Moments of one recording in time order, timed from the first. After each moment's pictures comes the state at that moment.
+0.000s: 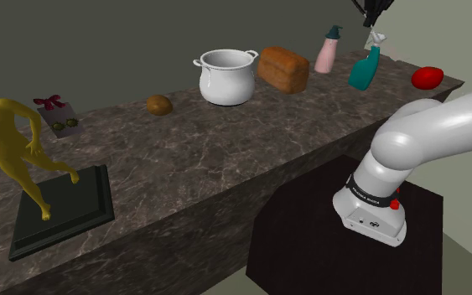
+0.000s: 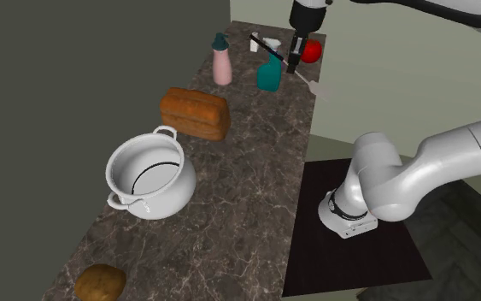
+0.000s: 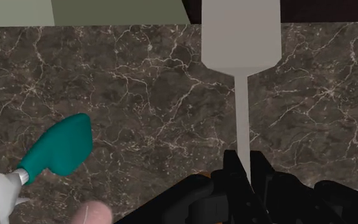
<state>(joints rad) -0.20 -0.77 -0.42 -2.12 -0.29 1.46 -0.15</state>
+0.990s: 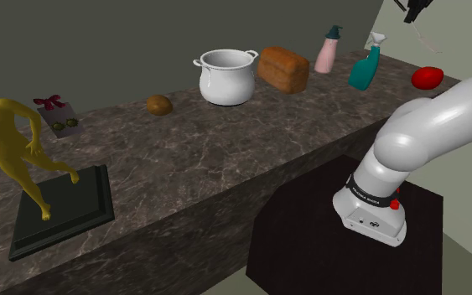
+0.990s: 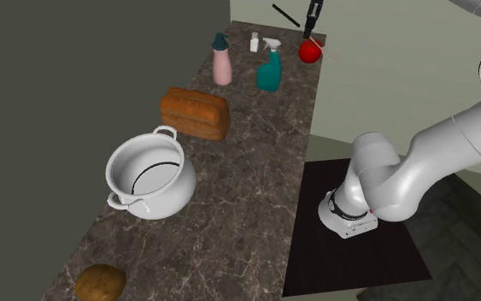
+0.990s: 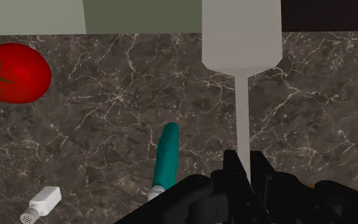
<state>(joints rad) -0.14 -0.56 -0.86 -1.82 -0.38 1.50 -0.55</state>
